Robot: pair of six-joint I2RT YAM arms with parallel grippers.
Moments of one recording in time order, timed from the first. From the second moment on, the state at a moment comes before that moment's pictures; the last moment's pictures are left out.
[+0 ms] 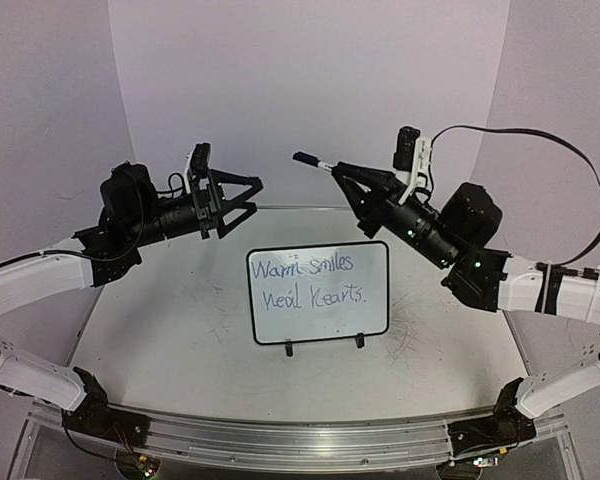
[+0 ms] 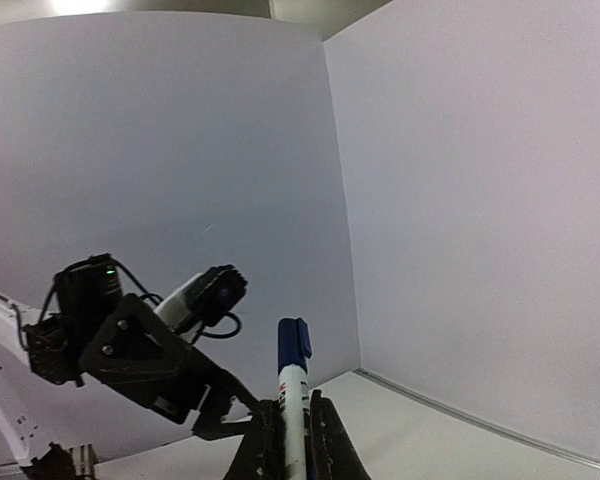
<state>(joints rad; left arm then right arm) -0.71 1.21 0.95 0.36 0.50 -0.96 0.91 1.31 0.95 0.70 -0.08 0.14</state>
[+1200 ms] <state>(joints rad) -0.80 1.32 1.07 0.35 0.79 -0.85 0.88 1.31 0.95 0.52 -0.51 0.32</state>
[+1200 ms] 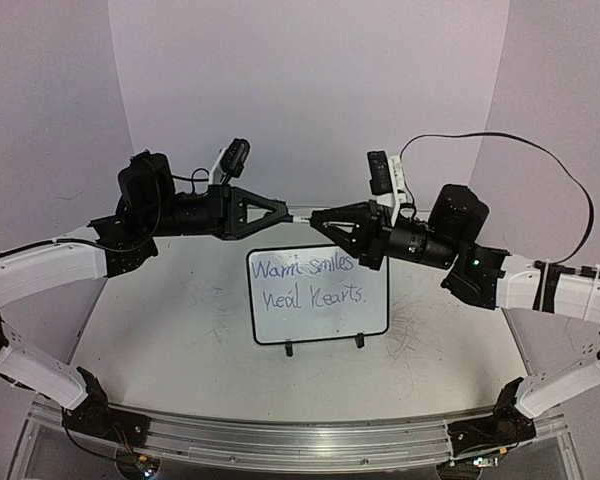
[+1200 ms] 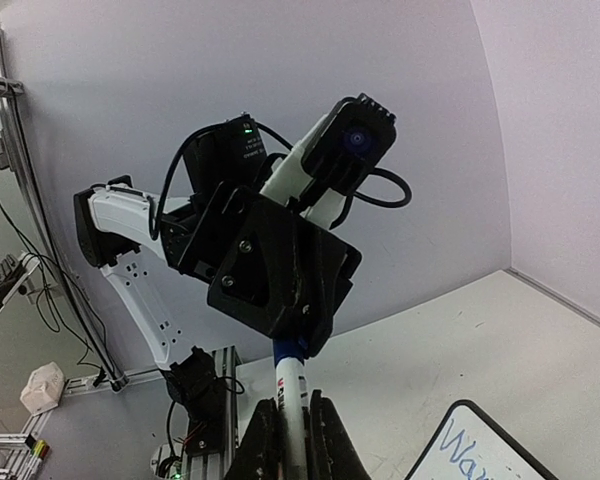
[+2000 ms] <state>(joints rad) -0.84 1.27 1.02 0.40 0.51 -0.74 0.83 1.41 0.97 0.70 -0.48 0.58</state>
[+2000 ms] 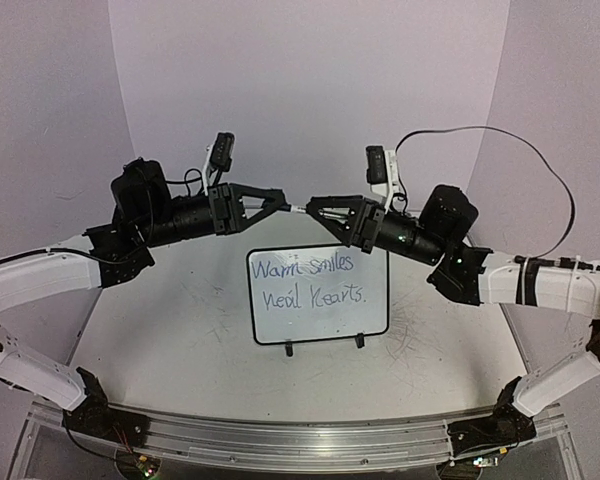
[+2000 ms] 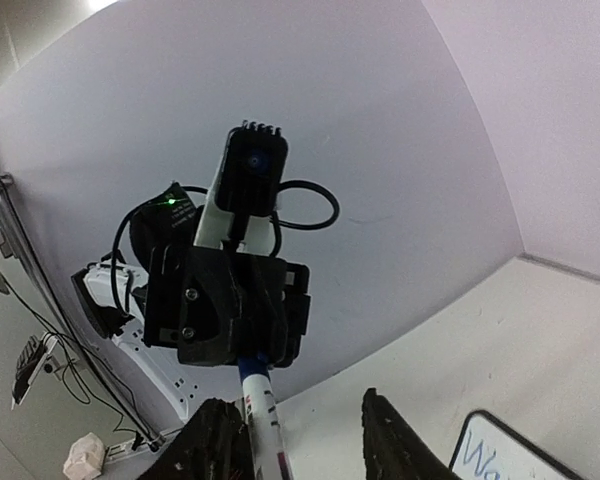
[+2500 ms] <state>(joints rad) -0.68 1.07 1.11 0.08 0.01 -0.68 0.82 1.07 0.87 0.26 -0.03 0.36</state>
